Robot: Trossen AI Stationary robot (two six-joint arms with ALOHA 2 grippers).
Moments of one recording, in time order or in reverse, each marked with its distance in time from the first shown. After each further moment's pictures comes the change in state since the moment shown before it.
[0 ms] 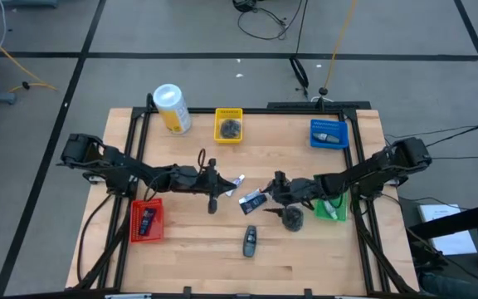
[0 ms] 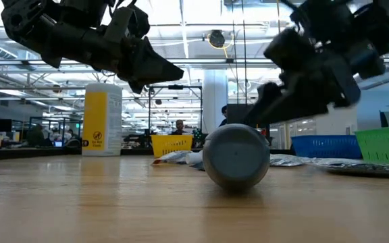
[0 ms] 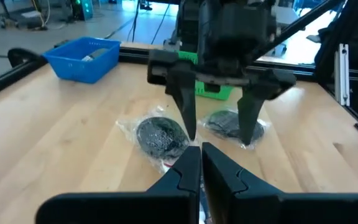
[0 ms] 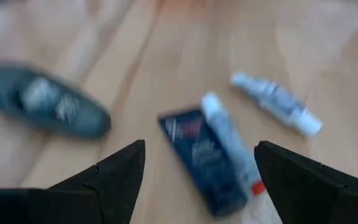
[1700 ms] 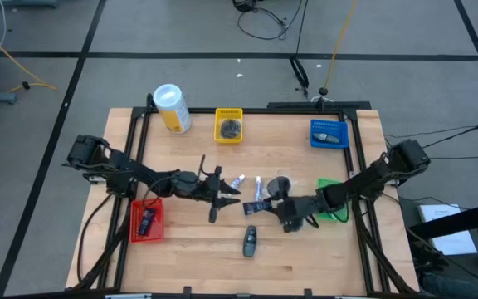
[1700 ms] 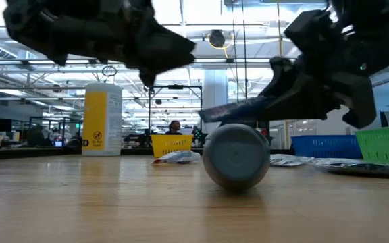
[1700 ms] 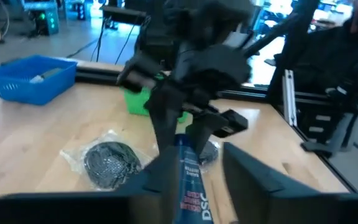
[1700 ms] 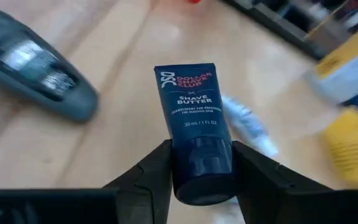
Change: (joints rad) left arm -0.060 0.077 0.044 0.137 0.063 -0.039; right arm 0.189 0.033 -0.001 0.052 0.356 -0.232
